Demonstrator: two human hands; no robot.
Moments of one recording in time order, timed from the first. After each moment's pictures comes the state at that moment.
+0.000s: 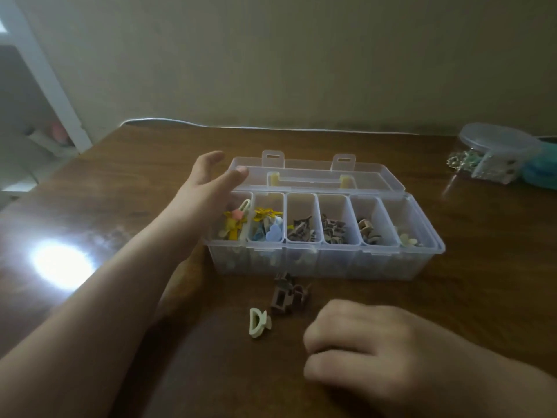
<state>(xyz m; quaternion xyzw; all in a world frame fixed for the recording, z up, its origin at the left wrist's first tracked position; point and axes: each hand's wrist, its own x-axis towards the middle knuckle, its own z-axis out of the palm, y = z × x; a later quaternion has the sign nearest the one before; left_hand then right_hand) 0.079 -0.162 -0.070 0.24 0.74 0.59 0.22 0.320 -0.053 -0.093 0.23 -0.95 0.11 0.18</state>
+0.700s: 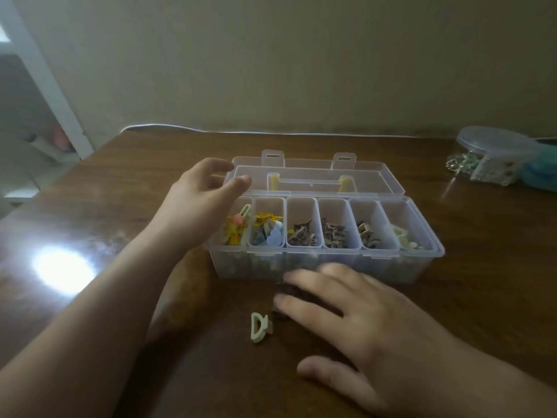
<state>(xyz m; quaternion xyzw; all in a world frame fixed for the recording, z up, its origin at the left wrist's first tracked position) 0.079 -0.165 -0.064 0.29 0.81 0.50 0.09 0.312 -0.060 -0.096 0.08 -0.98 0.02 0.16</state>
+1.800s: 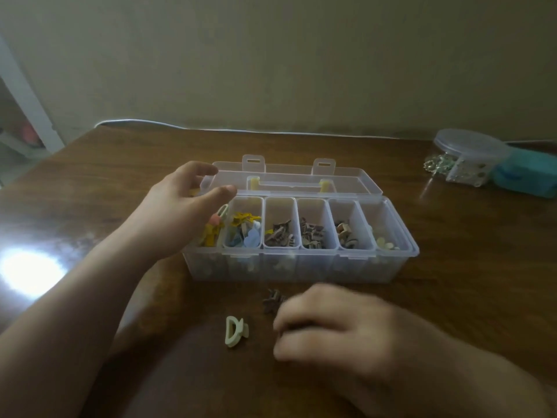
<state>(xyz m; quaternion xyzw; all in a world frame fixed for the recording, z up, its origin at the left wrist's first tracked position) 0.081 -0.167 -0.067 0.34 0.82 0.44 0.10 0.320 -0.051 -0.084 0.18 -0.95 0.17 0.19</state>
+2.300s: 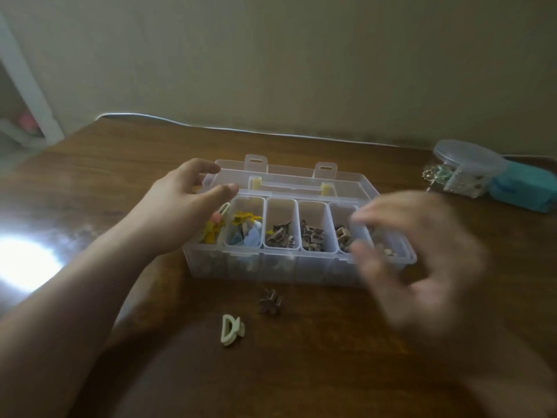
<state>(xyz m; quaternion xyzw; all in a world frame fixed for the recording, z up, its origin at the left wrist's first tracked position) 0.080 -0.168 -0.067 0.33 0.82 0.45 0.10 0.320 -0.022 -0.064 -0.03 -0.89 0.10 0.44</state>
